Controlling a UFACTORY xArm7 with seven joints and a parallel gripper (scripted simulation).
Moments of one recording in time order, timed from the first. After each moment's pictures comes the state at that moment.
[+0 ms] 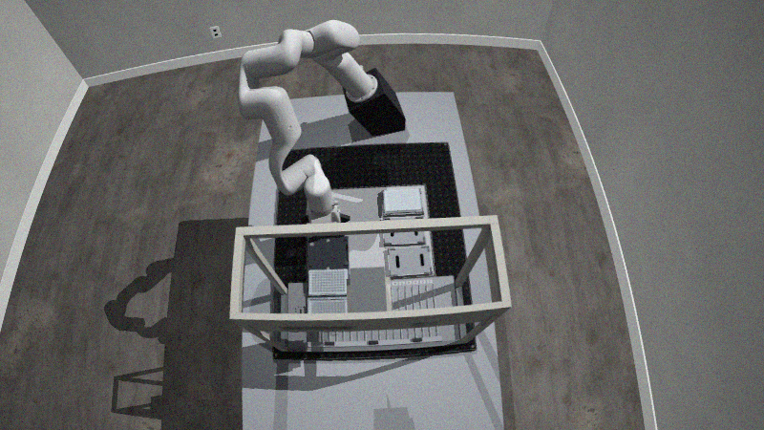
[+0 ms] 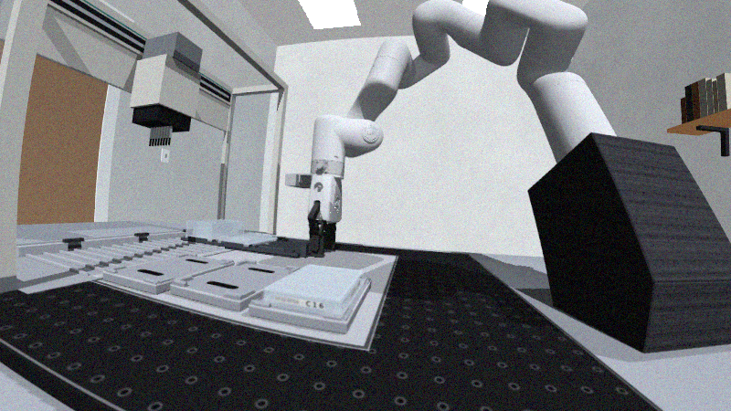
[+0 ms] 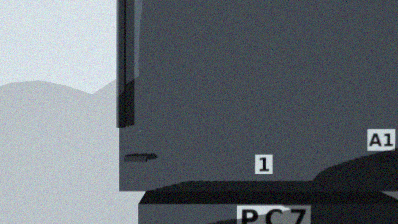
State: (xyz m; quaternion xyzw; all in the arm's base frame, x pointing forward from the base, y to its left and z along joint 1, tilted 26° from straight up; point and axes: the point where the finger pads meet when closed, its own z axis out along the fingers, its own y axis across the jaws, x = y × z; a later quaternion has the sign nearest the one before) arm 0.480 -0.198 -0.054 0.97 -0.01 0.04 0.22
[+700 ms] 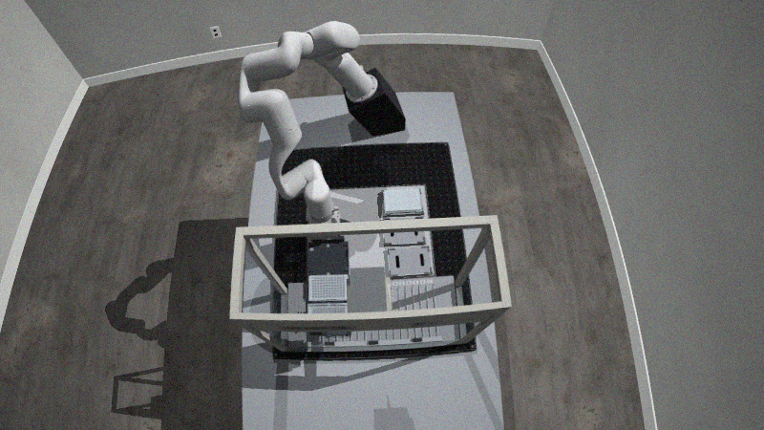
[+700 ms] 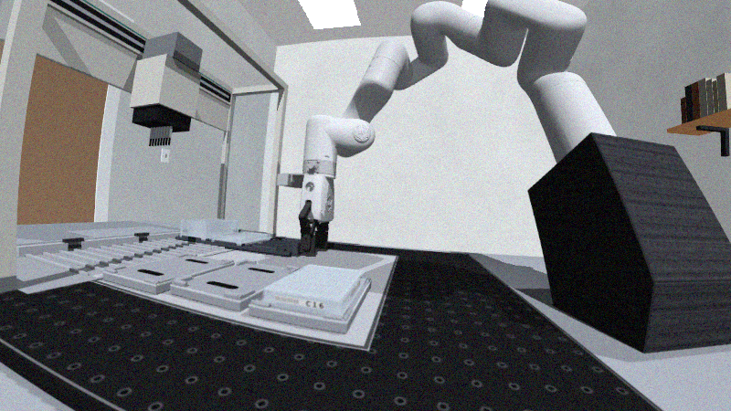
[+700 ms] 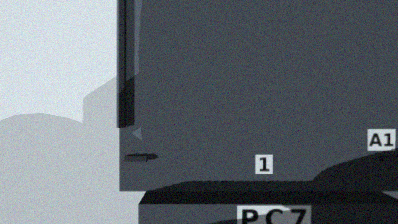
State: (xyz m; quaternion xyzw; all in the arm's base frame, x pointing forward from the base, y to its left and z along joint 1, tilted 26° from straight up) arm 0.499 -0.198 -0.052 0.97 -0.01 0.04 0.22
